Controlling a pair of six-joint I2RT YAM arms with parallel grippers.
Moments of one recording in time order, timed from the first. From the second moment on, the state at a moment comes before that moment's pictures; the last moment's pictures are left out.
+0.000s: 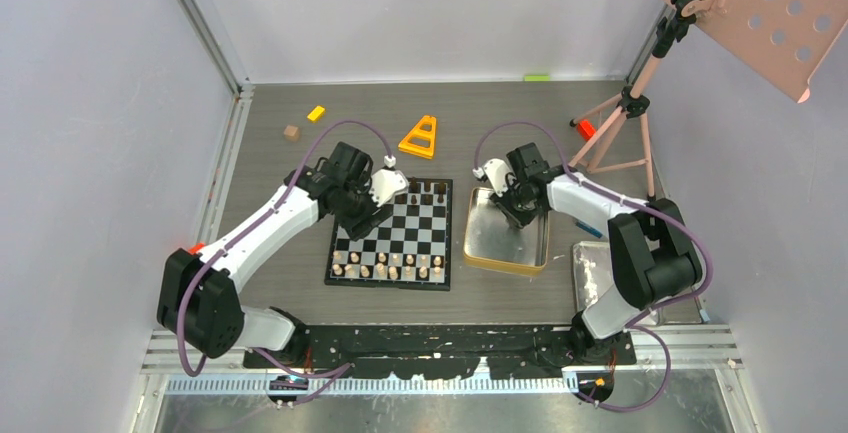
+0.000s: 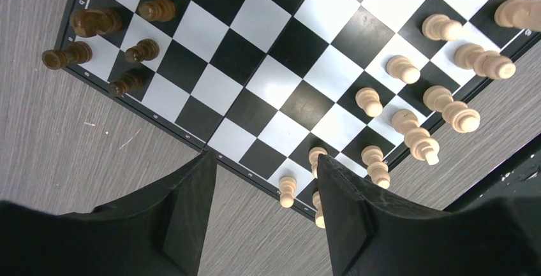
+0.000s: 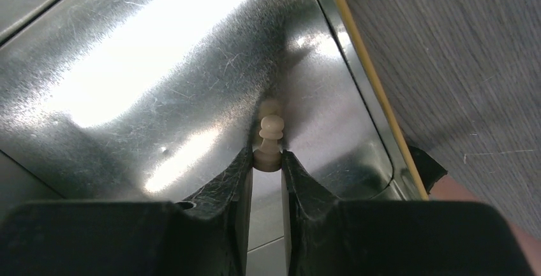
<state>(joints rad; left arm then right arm) -0.51 1.36 1.04 -0.81 0.12 0.52 0.37 1.59 0.92 -0.50 -0.10 -0.46</state>
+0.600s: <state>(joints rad) -0.51 1.40 1.32 -0.77 0.48 0.36 0.36 1.41 1.24 -0.74 -0.40 -0.43</state>
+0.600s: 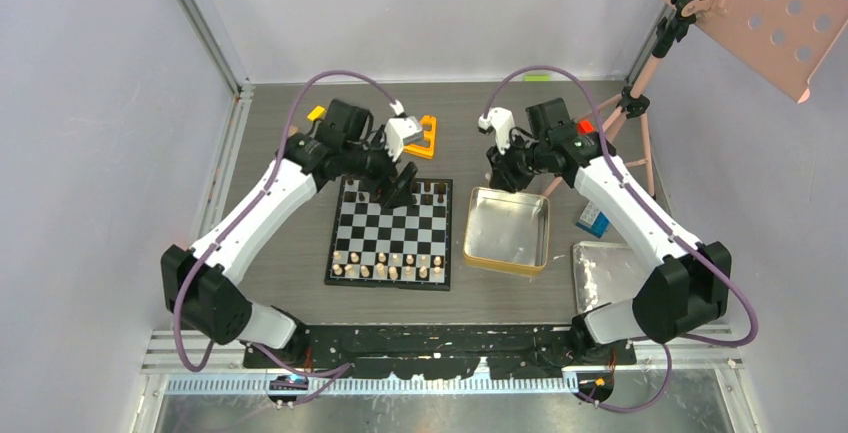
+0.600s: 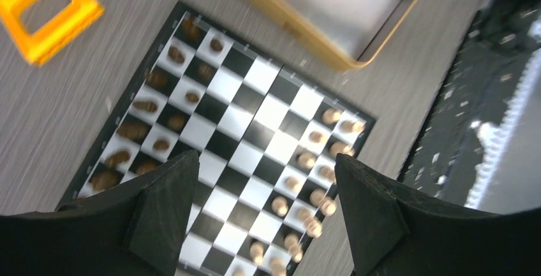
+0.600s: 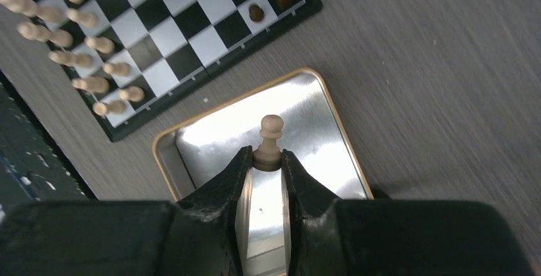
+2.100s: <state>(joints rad) -0.50 1.78 1.55 -0.32 1.11 -0.55 0.47 1.38 1.37 -0.72 -0.62 -0.23</state>
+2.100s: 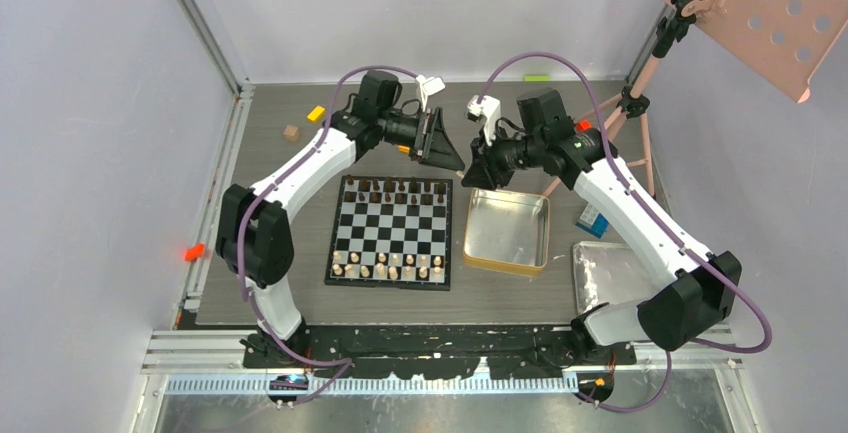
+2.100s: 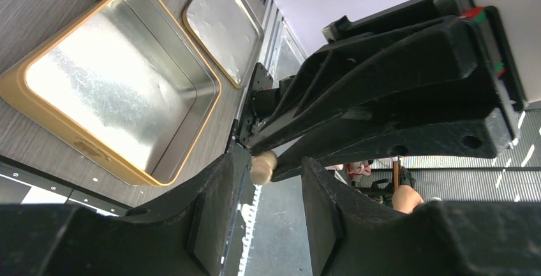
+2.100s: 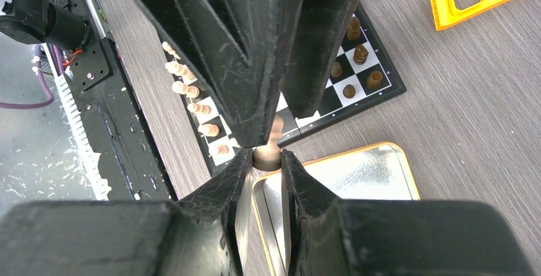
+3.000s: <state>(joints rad) -0.50 1.80 1.48 -0.16 1.17 -0.70 0.47 1.37 1.36 -0.68 -0.57 -0.23</state>
